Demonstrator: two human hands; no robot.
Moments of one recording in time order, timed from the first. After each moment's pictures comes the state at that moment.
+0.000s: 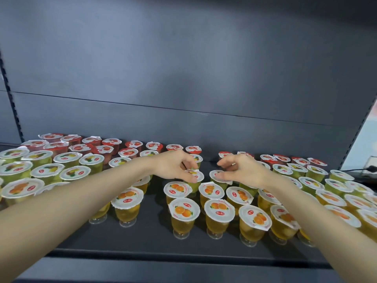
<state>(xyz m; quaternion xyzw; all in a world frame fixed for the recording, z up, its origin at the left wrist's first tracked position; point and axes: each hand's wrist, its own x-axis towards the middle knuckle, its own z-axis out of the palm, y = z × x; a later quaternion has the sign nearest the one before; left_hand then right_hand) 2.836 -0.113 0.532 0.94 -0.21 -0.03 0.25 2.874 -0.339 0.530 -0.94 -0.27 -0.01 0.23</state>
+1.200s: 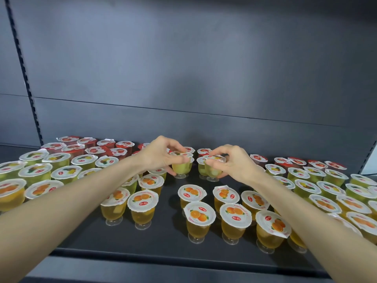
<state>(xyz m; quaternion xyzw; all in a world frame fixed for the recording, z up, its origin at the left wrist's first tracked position) 2.818 -0.069 0.541 0.88 -0.10 0.08 0.46 2.875 -0.281 0.531 -0.90 -0.27 -0.09 0.32</state>
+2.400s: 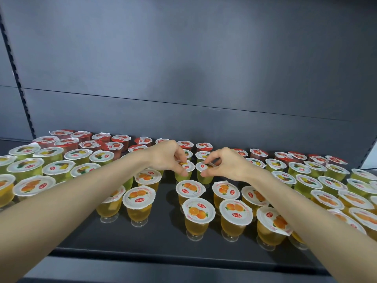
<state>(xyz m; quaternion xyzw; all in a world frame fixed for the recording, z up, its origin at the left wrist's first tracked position) 2.843 -0.074 0.529 0.96 -0.11 0.02 0.24 2.890 -0.274 0.519 -0.92 -0.30 0.00 0.24</state>
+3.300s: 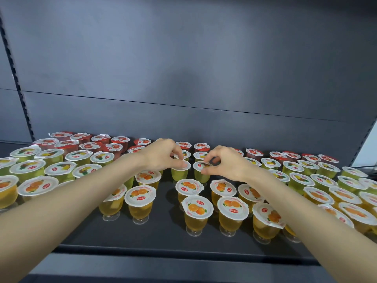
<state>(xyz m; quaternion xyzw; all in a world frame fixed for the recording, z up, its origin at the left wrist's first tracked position) 2.827 -0.073 0.533 0.97 -0.12 0.09 0.21 2.866 -0.277 0.531 -0.92 -0.32 -0.05 0.20</state>
